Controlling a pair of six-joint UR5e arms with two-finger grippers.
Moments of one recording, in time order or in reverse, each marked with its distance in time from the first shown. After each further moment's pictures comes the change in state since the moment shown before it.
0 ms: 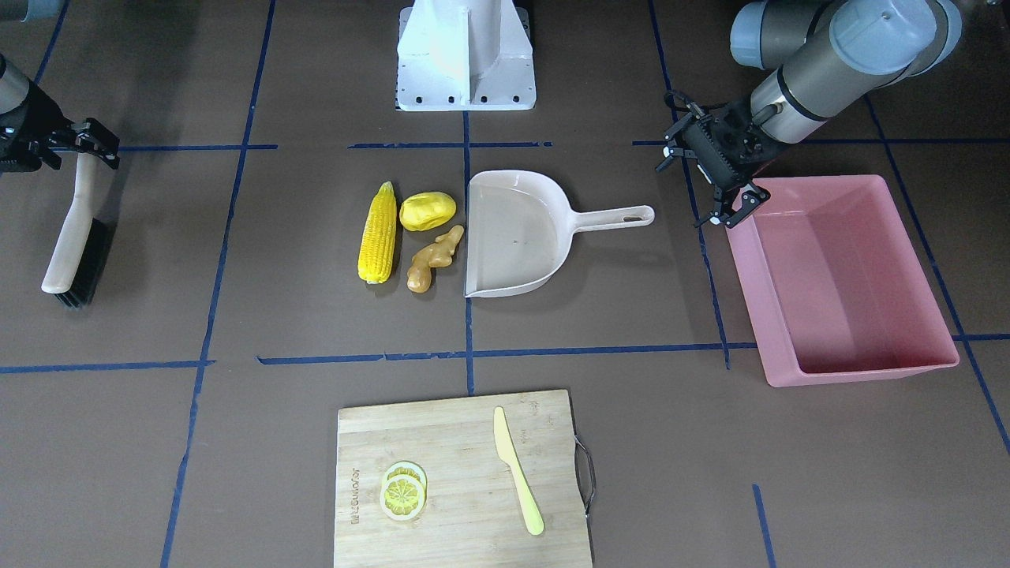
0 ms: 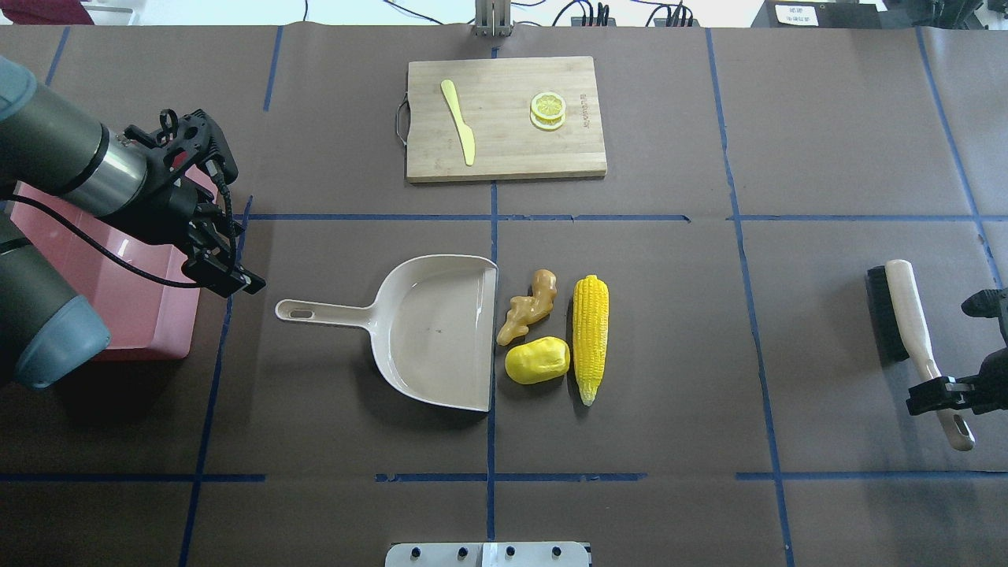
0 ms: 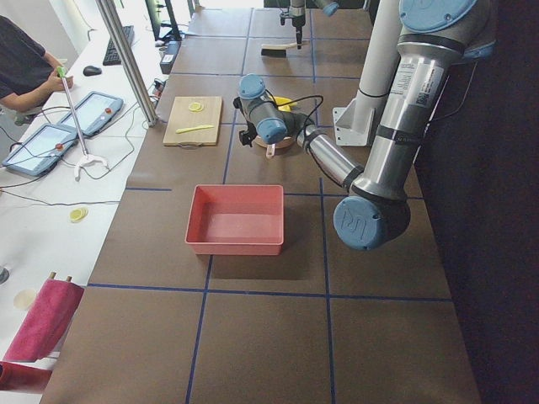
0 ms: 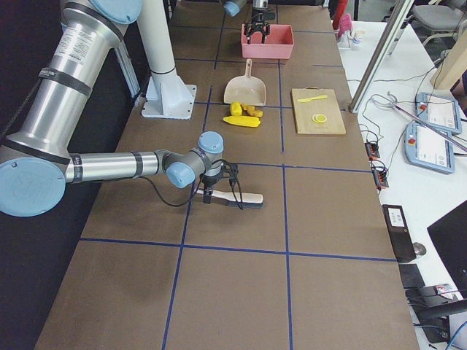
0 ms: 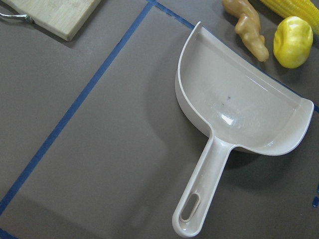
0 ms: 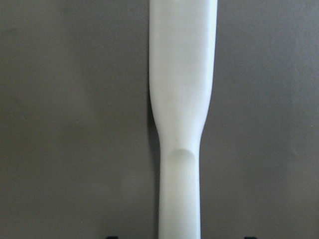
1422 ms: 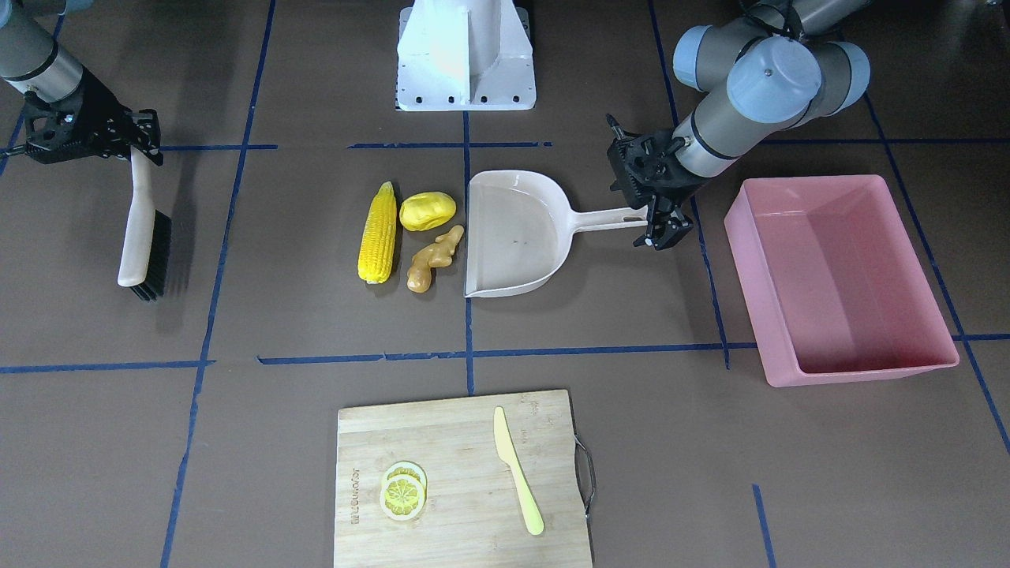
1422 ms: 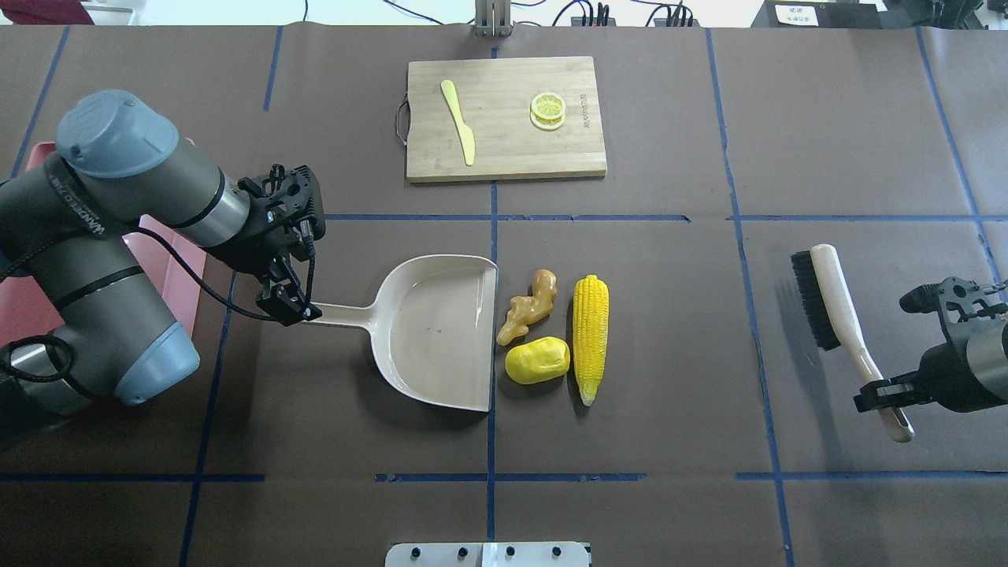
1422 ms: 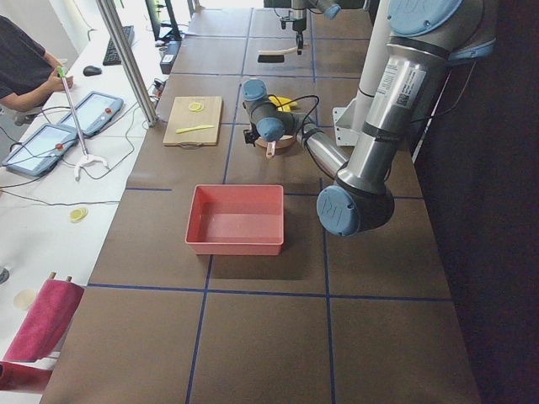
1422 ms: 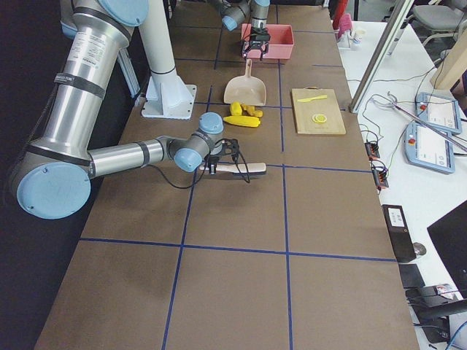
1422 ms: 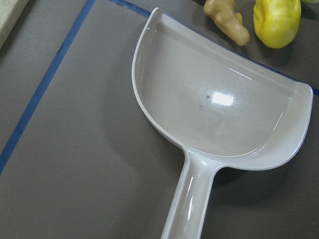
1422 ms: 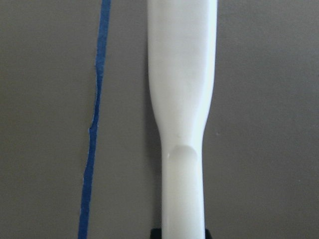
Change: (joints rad) left arm 0.121 -0.120 0.155 0.000 0.085 0.239; right arm -0.083 0.070 0.088 0.058 -0.012 0.039
